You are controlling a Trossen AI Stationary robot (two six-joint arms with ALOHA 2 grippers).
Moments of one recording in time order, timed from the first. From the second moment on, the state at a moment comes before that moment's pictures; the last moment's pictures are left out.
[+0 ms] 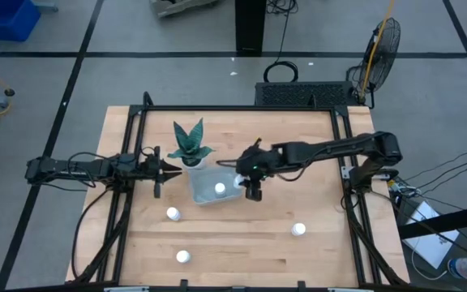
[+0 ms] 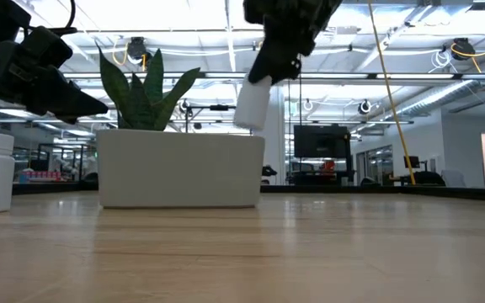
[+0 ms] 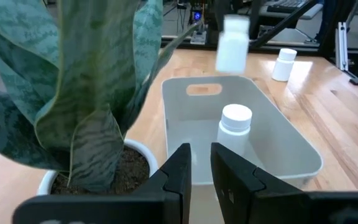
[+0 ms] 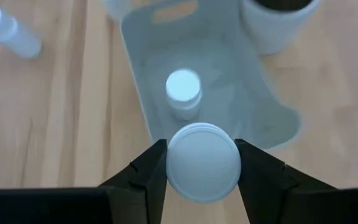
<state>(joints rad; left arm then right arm) 0.00 0.23 0.05 -0.06 -0.09 -0.05 0.03 1.69 1.36 -0.58 -0.01 0.14</state>
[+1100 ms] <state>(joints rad) 0.00 0.23 0.05 -0.07 -0.08 -0.06 0.03 1.95 1.41 -0.53 -0.19 0.08</state>
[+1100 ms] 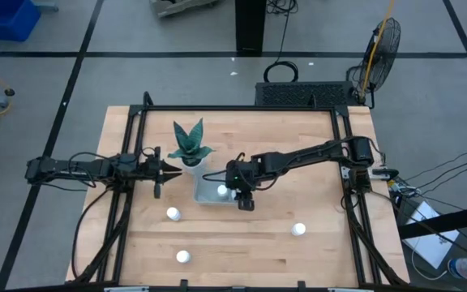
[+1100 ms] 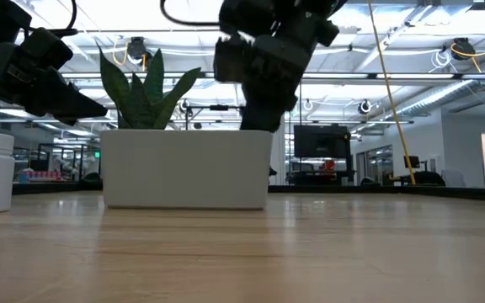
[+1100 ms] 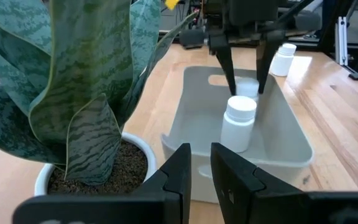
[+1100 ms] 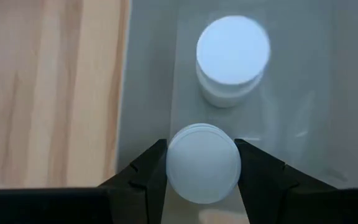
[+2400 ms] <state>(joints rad) 0.00 0.23 0.05 -0.08 -0.08 -0.06 0.03 1.95 1.41 -0.55 -0.19 0.07</state>
